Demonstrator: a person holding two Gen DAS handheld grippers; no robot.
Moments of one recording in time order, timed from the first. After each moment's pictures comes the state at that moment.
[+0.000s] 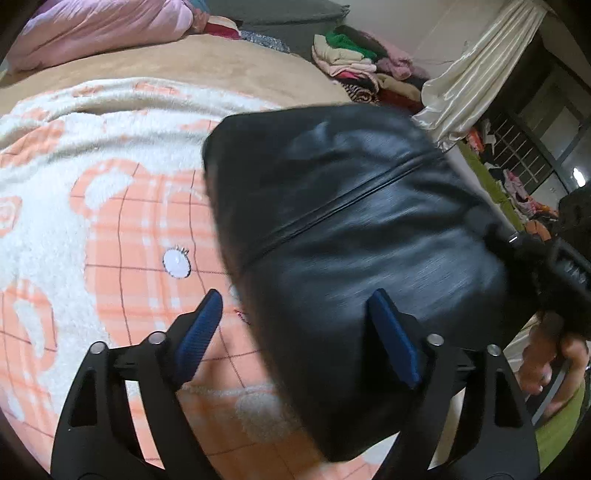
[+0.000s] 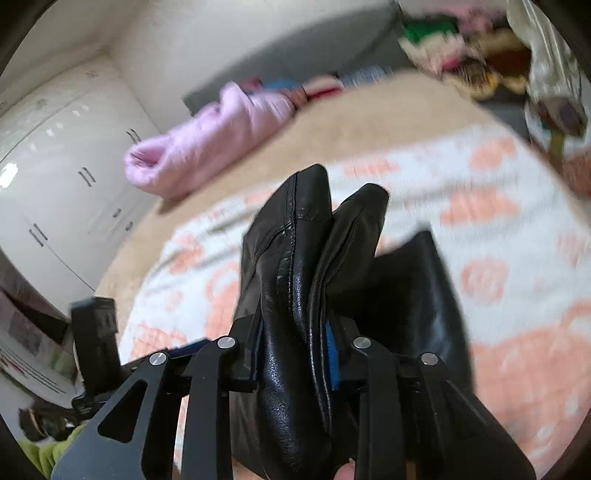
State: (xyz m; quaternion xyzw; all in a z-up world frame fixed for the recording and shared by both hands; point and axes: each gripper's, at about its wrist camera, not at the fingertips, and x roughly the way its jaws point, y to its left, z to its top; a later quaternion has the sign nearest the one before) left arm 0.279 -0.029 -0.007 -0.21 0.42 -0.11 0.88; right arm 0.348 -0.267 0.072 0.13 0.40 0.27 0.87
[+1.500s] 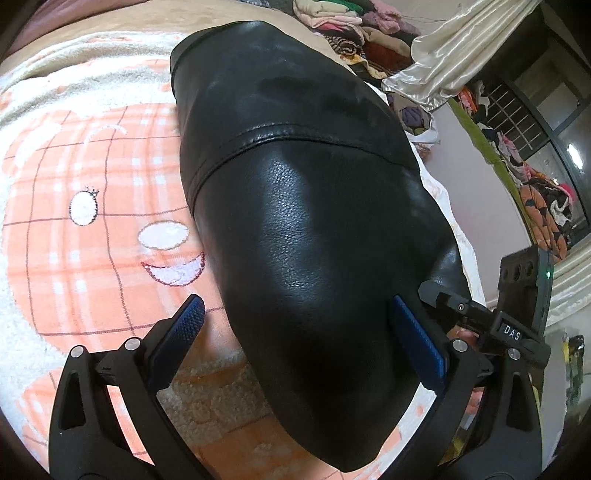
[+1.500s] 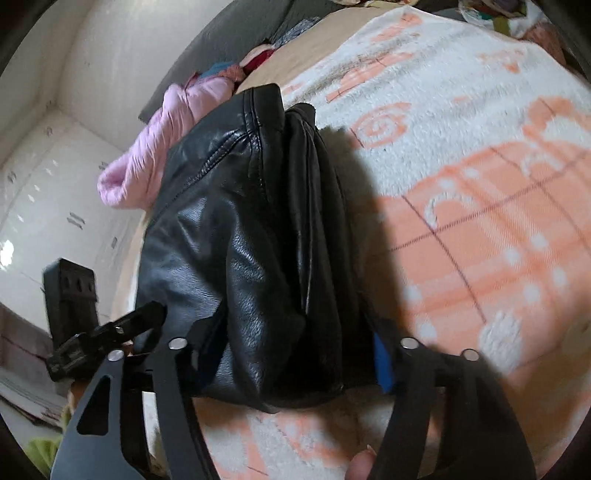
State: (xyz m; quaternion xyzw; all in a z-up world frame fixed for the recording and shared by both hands) left arm 0.304 -0.100 -0.052 -0.19 0.49 -0.15 0.84; right arm 0.309 -0.373 -0.074 0.28 0.49 0.22 0.80
